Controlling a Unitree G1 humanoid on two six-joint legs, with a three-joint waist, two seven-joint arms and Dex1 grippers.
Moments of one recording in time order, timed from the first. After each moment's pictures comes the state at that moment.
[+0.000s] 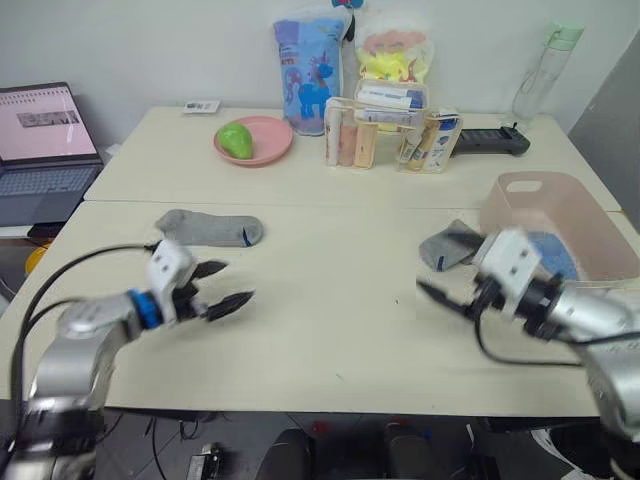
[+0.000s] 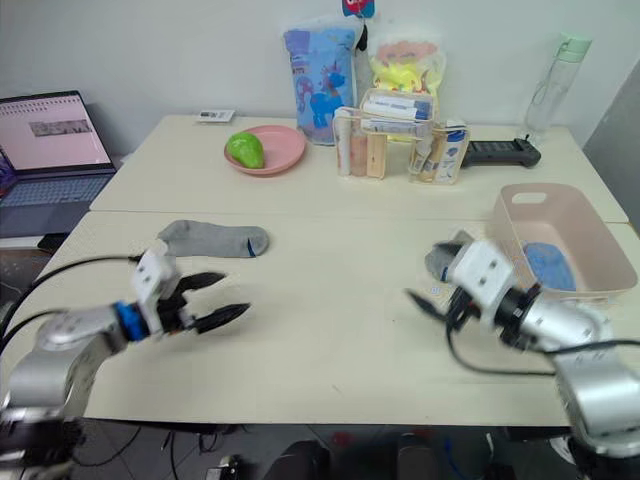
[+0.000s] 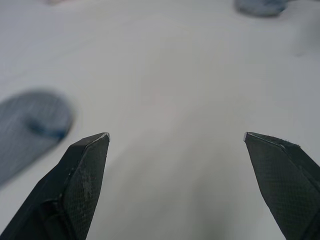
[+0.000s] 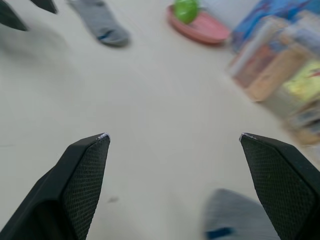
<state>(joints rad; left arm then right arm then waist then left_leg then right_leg) -0.05 0.73 0.27 -0.01 -0.37 0.36 -0.98 -0.07 -0.63 -0.06 -0.73 0.29 0.65 0.75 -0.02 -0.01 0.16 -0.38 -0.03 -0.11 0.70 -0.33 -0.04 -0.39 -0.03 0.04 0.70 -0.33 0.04</state>
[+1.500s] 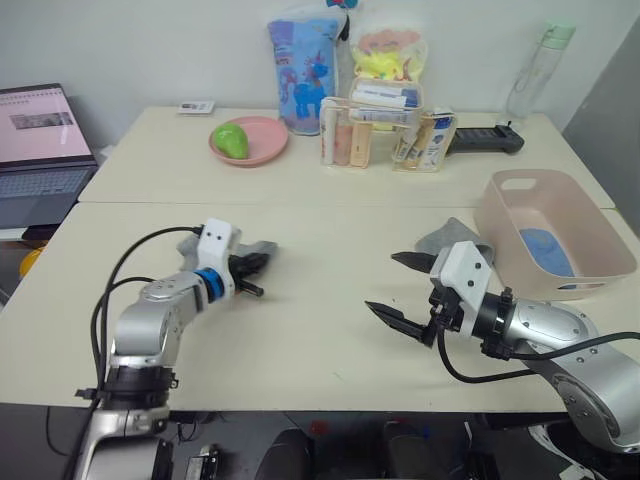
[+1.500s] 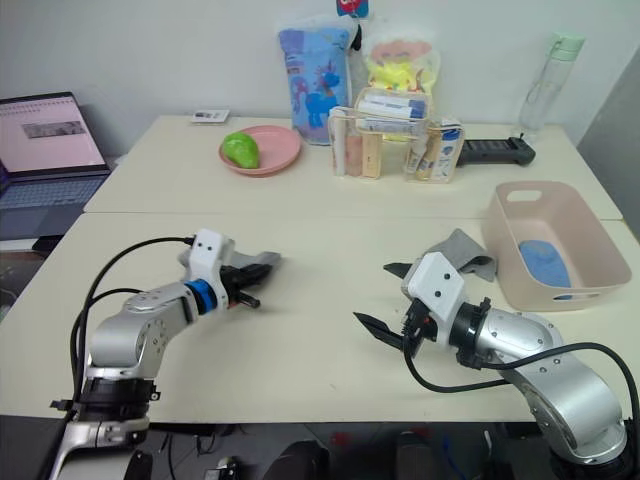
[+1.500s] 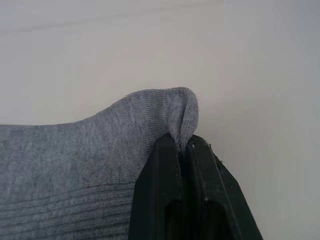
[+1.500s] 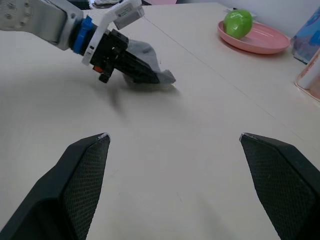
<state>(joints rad) -0.37 0.42 0.12 -0.12 -0.37 0.85 -0.54 -0.19 -0.63 0.06 -0.83 0.48 0.82 0.57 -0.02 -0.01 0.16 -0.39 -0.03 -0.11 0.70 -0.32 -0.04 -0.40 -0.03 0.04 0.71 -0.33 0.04</state>
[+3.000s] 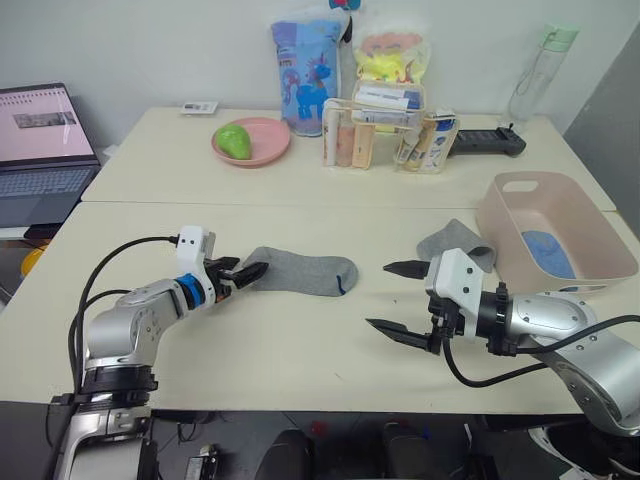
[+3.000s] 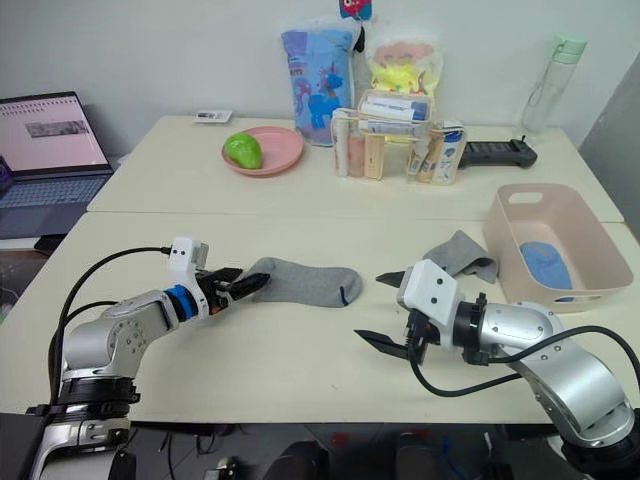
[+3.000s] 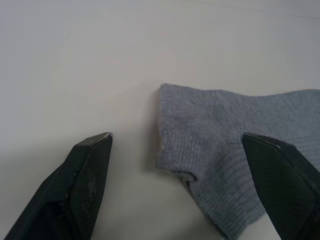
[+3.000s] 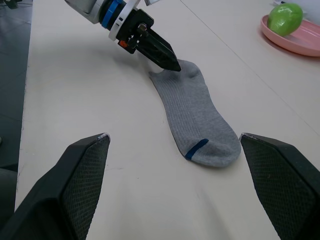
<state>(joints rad) -0.39 0.55 0.18 0.14 -0.47 0.76 -0.64 -0.25 -0.74 0.12 -0.75 0.48 0.72 0.70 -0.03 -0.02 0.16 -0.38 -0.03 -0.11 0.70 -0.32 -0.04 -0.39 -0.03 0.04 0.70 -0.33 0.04</state>
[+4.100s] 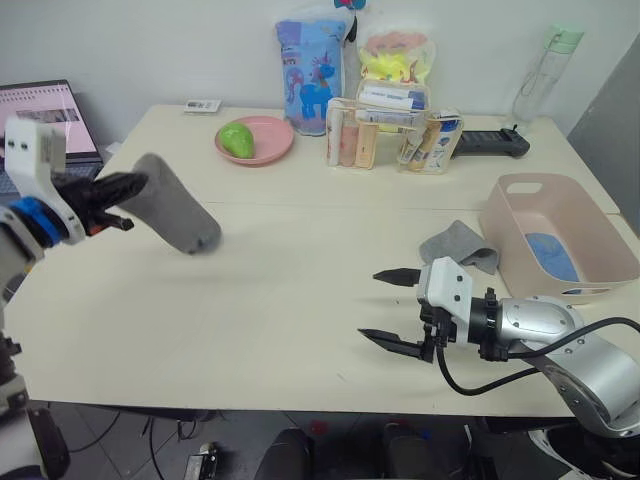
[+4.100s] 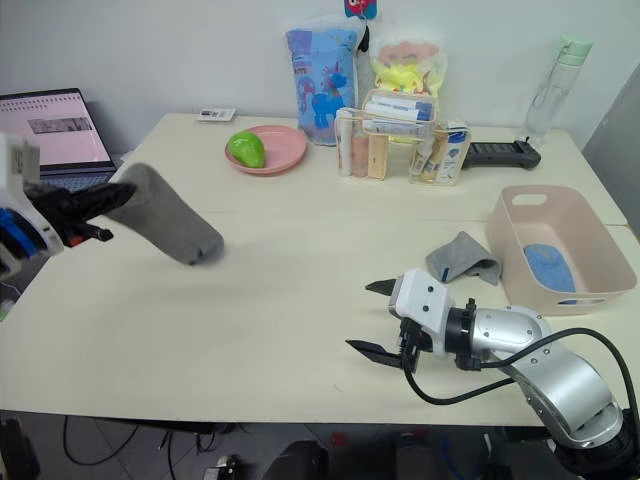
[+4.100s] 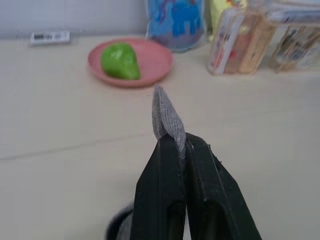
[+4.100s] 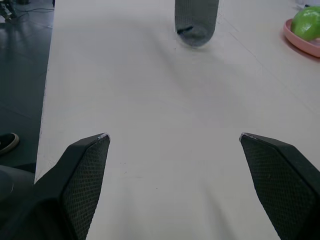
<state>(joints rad) -0.53 0.97 0.46 -0.06 -0.67 0.99 -0.72 -0.25 -0.72 0.17 -0.73 0.47 0.68 0.72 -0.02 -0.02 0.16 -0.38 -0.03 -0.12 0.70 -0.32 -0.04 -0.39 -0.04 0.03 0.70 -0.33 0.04</state>
